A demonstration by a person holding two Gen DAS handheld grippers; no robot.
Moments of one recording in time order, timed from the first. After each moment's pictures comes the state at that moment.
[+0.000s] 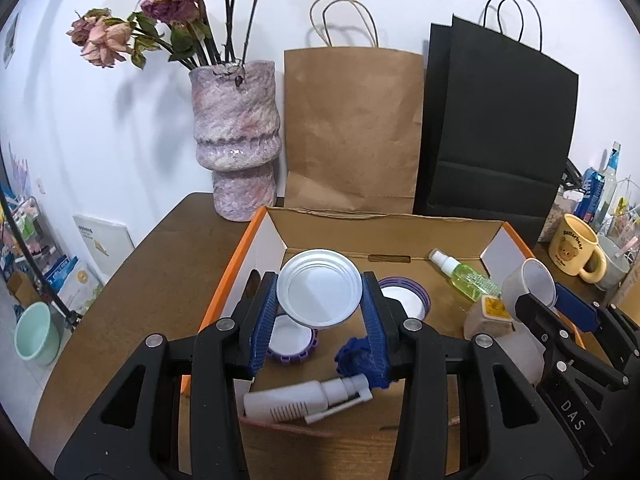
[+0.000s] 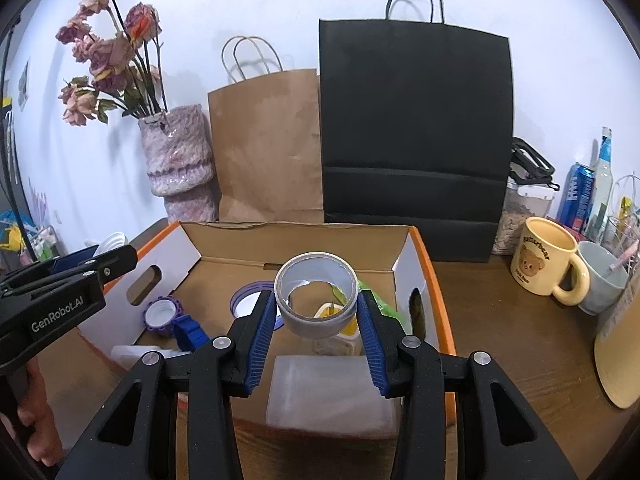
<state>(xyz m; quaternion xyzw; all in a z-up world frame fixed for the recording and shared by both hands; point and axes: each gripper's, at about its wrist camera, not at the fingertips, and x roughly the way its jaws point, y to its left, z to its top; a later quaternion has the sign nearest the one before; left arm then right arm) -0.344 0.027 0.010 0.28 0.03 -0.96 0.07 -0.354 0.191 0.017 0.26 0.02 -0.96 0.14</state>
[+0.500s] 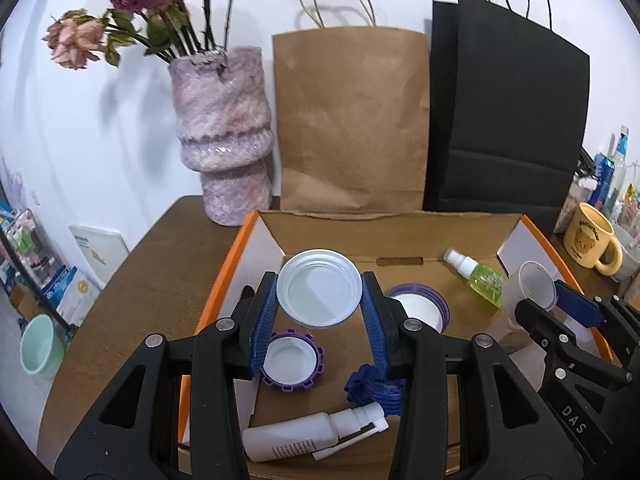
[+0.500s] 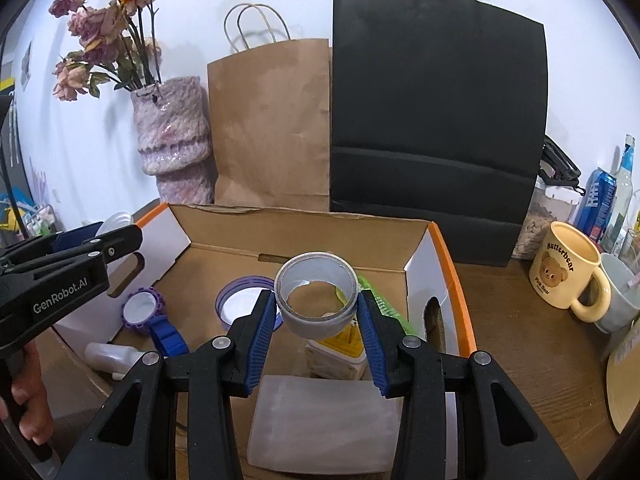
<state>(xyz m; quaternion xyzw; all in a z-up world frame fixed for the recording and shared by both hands) -0.377 0.025 -0.001 0.30 0.01 -0.95 0.06 -0.387 0.183 -0.001 0.29 0.04 -0.95 0.15</state>
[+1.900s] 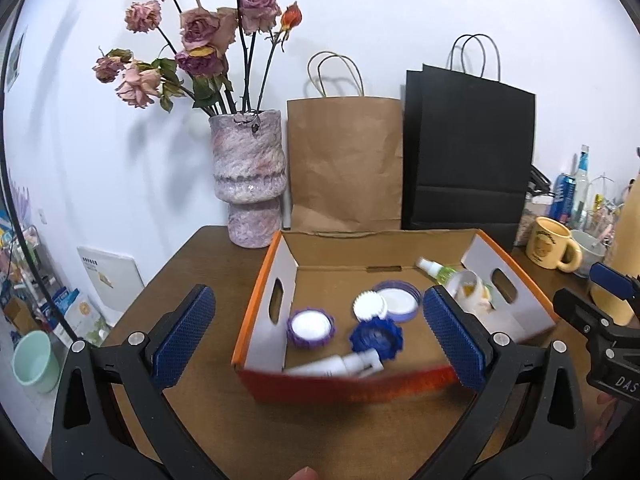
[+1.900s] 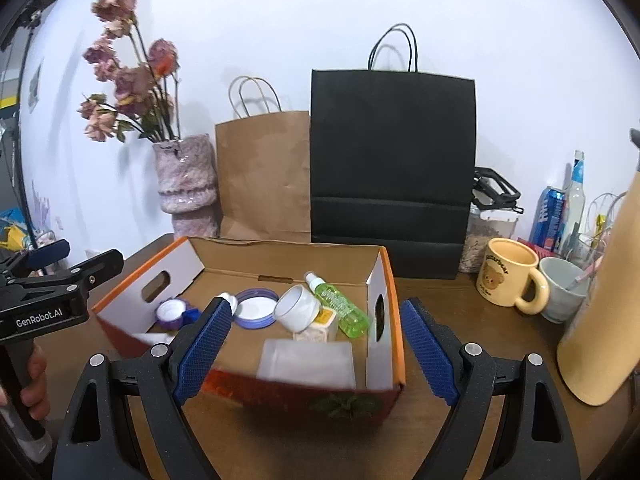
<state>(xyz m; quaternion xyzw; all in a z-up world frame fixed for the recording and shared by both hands) -0.260 0.016 0.028 0.20 0.01 -0.98 0.04 -0.278 0.225 0.040 0.20 0.03 -0.97 0.13</state>
